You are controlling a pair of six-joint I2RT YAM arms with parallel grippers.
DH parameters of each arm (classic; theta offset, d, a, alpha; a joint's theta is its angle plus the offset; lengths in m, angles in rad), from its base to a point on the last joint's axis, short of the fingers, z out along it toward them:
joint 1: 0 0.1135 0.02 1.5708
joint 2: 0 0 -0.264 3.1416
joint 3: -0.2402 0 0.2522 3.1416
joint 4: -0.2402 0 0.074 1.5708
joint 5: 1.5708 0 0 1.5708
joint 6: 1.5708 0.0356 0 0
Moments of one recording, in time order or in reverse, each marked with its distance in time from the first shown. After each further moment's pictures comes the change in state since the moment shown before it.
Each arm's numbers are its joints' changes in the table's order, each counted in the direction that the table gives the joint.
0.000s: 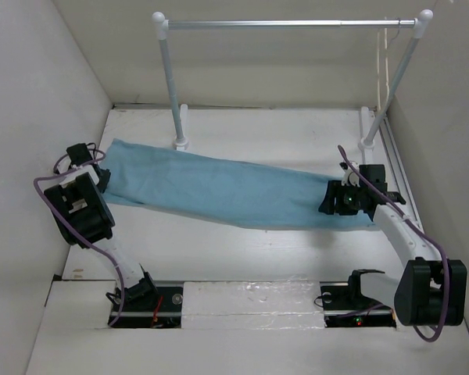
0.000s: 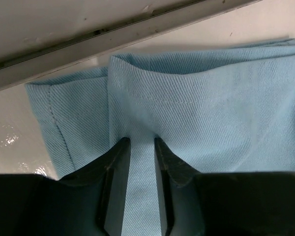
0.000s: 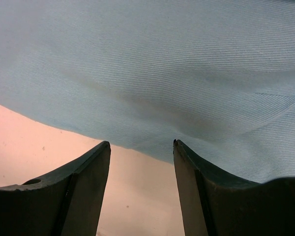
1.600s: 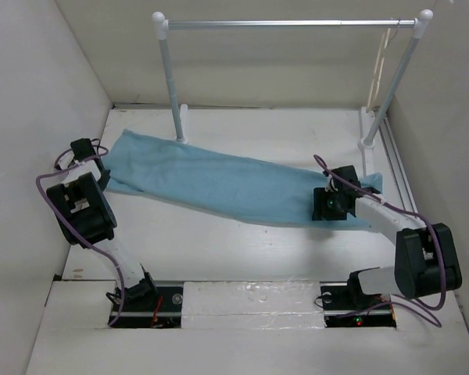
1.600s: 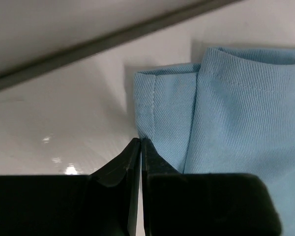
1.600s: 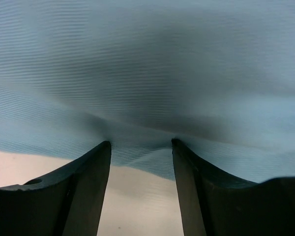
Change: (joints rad) left arm -0.037 0.010 -0.048 -0.109 -0.088 0.061; right arm 0.220 -0.199 0.001 0.056 0.304 0.115
